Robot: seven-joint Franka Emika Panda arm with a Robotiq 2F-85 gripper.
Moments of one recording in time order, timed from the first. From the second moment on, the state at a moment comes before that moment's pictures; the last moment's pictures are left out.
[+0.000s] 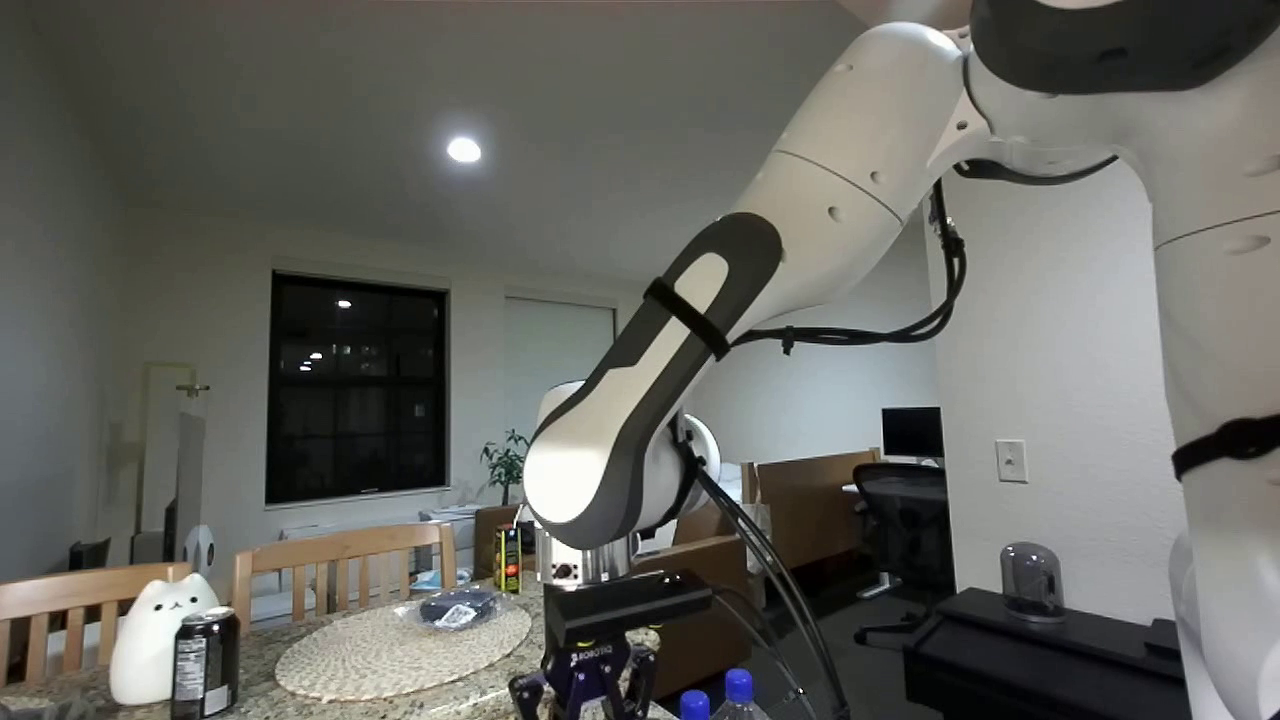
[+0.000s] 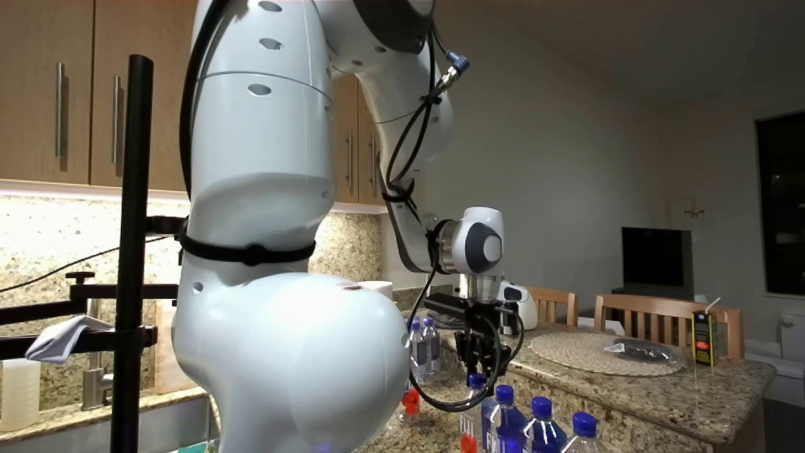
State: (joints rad) arm 0.18 -0.04 0.13 -2.49 0.05 2.42 0.46
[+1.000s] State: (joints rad) arm 0.18 -0.05 0.13 -2.48 0.05 2.42 0.46
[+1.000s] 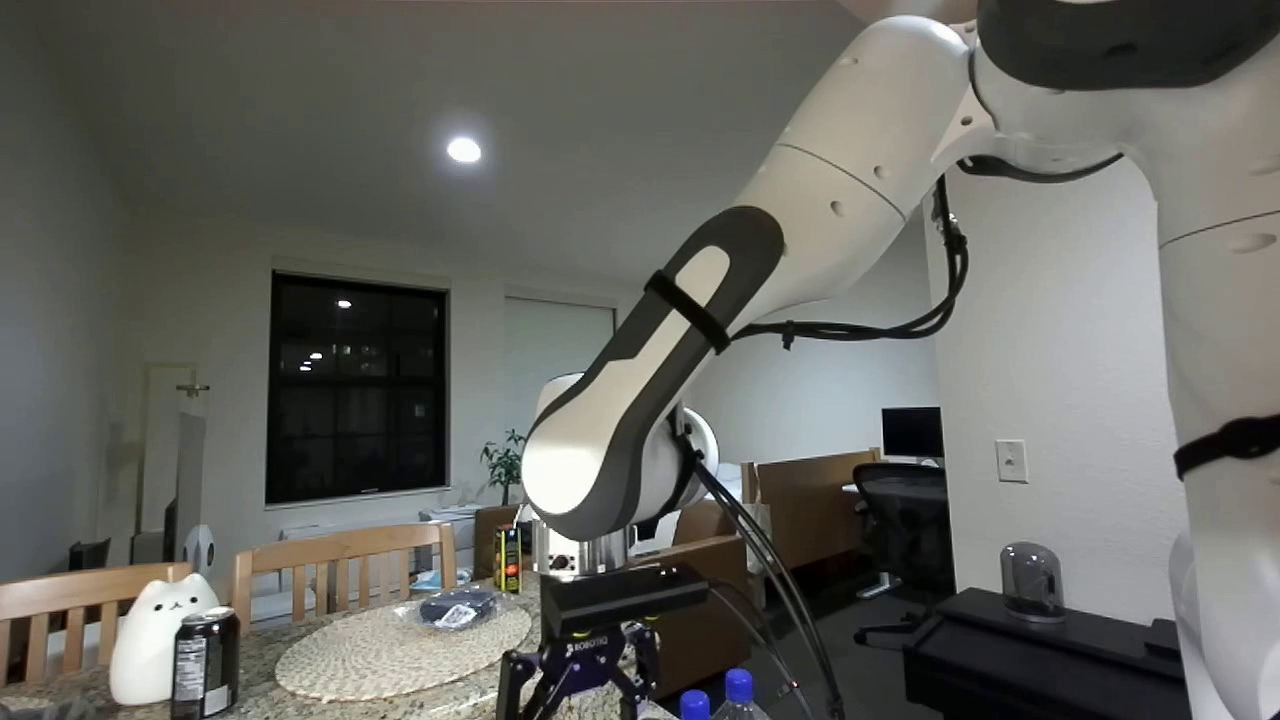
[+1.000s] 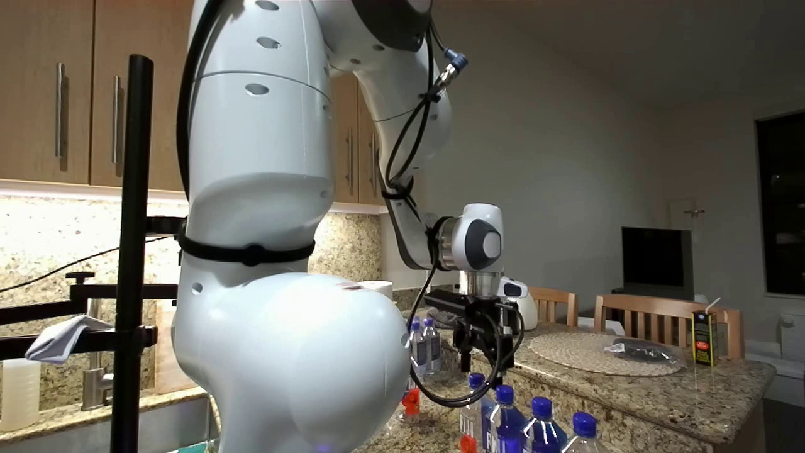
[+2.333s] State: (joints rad) arm 0.25 0.07 0.24 -2.18 0.02 2.28 0.55
